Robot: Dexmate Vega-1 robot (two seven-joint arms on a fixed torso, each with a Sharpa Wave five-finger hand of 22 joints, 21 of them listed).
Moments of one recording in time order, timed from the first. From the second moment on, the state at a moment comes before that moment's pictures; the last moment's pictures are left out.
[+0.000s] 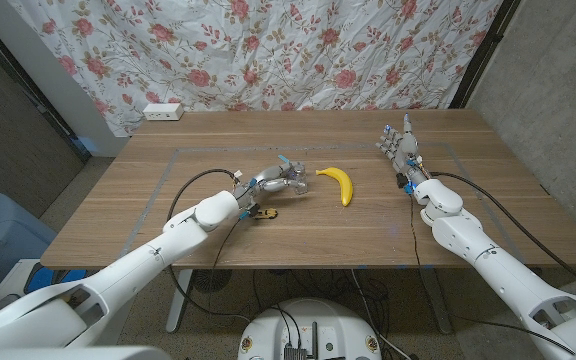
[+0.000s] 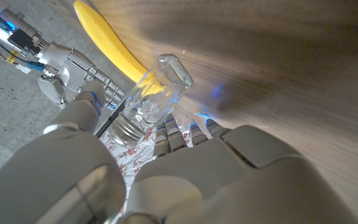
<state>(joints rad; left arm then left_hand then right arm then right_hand) 0.75 0.60 0.68 -1.35 -0.05 -0.31 -0.08 0.50 -0.13 0.71 -0.18 0.18 0.11 -0.03 0.24 0.17 0.18 -0.12 0.21 0.17 -0.10 -0.01 0.19 0.17 -0.17 0.04 0.19 0.17 -0.84 -0.51 -0.37 -1.30 0.65 0.29 0.03 -0.02 0.06 -0.02 0.18 0.28 -0.03 0.03 0.21 0.22 -0.07 -0.06 0.21 0.35 -0.04 -0.03 0.23 0.42 0.16 0.02 0.21 0.18</state>
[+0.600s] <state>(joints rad) 0.77 0.60 0.67 -1.37 -0.01 -0.29 0.01 0.56 -0.14 0.70 -0.18 0.18 0.21 -0.01 0.27 0.17 0.27 -0.12 0.22 0.18 -0.02 -0.03 0.19 0.17 -0.15 0.03 0.20 0.17 -0.84 -0.51 -0.37 -1.30 0.65 0.29 0.03 -0.02 0.06 -0.02 0.18 0.28 -0.03 0.03 0.21 0.22 -0.07 -0.06 0.21 0.35 -0.04 -0.03 0.23 0.42 0.16 0.02 0.21 0.18</state>
